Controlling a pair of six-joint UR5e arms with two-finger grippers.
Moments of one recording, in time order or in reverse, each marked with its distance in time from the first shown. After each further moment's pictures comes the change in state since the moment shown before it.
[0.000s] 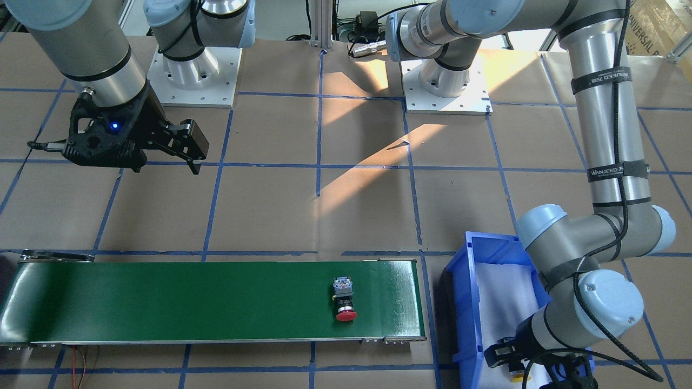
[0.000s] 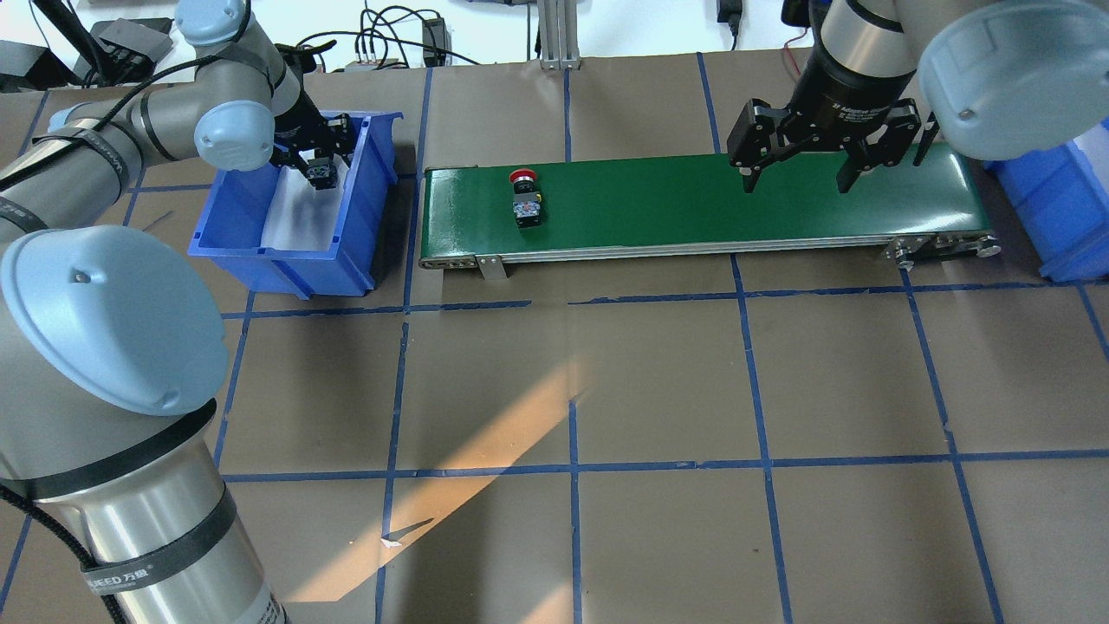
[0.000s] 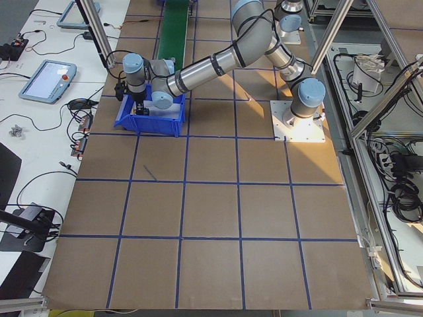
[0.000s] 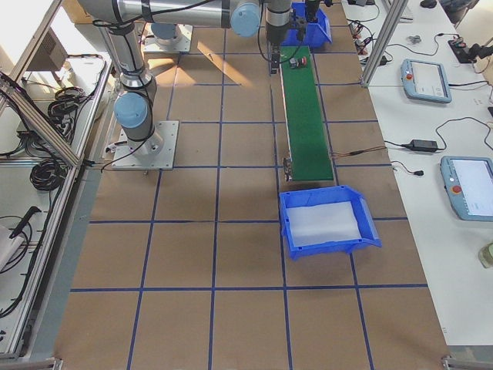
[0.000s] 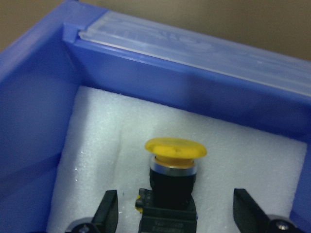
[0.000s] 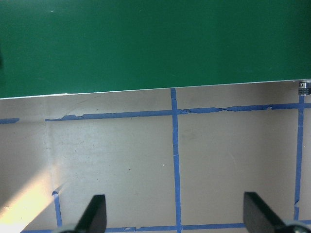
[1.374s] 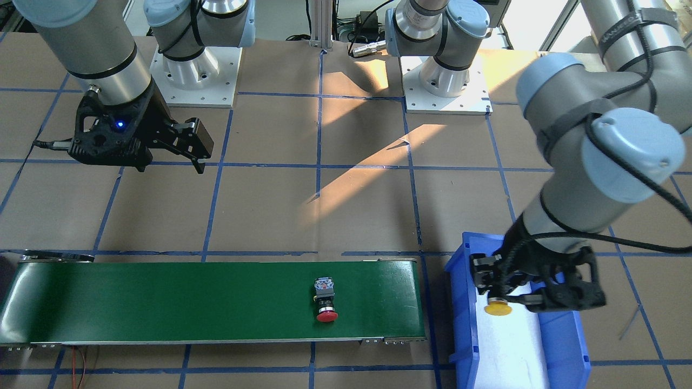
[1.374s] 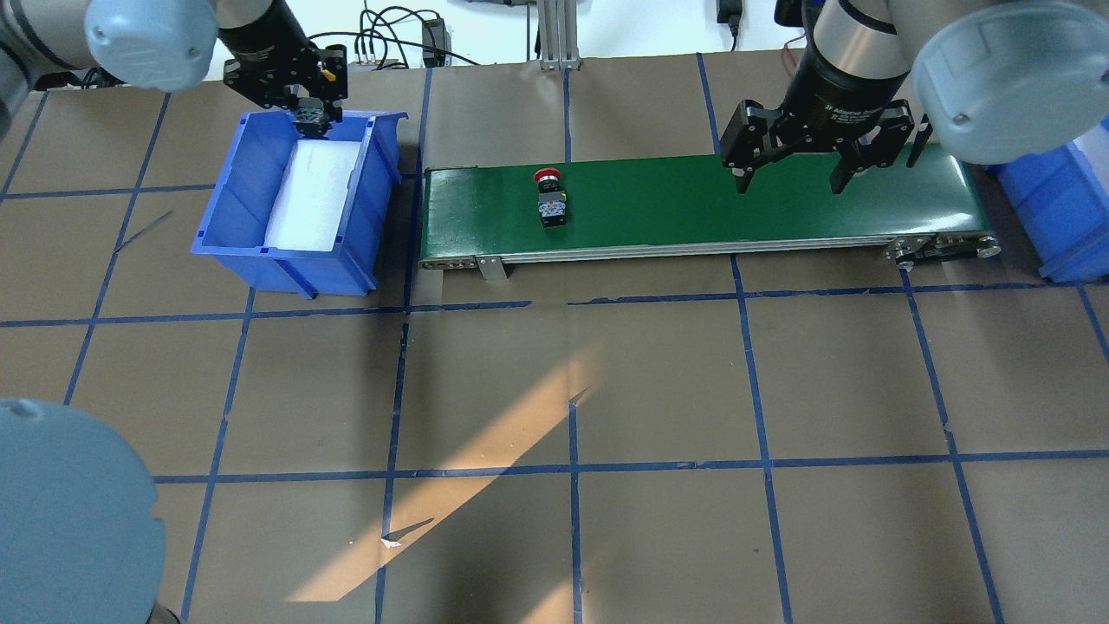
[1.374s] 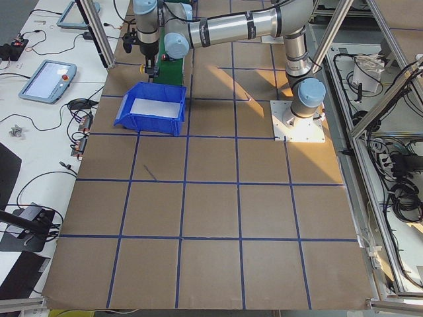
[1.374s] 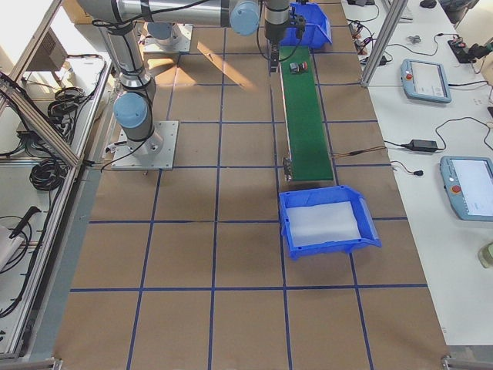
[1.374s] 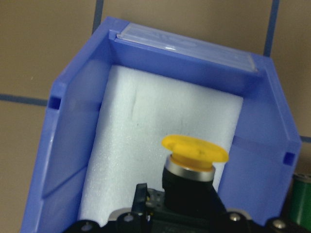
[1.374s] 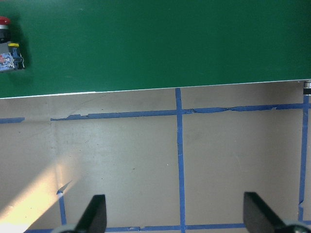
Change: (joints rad) left arm -0.144 0.335 -0.010 -0.320 0.007 -0.015; right arm 0.012 0.000 -0.001 -0.002 0.004 0.009
